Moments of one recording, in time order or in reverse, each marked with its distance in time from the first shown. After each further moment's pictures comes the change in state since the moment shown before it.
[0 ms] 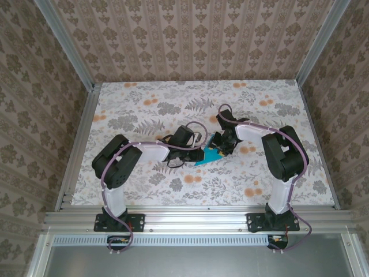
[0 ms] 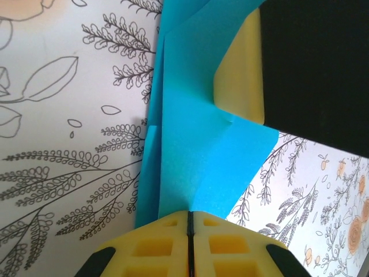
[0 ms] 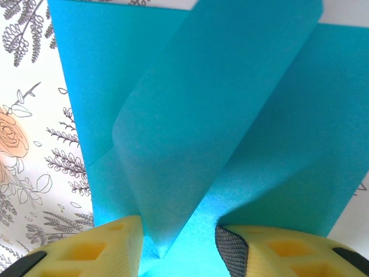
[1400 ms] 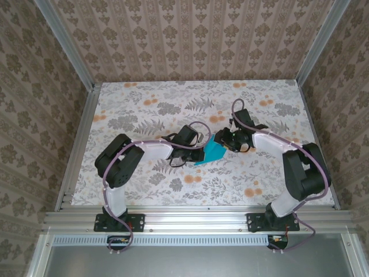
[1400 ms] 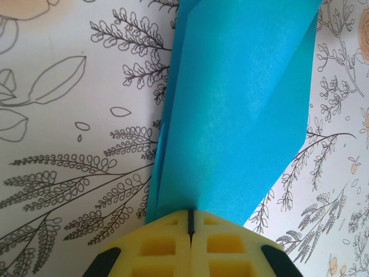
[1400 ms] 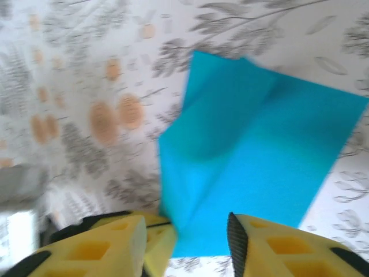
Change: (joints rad) left arm -0.023 0.028 0.073 -0.125 -0.074 0.030; right arm -0.077 -0.307 -0.206 0.235 -0.127 -0.132
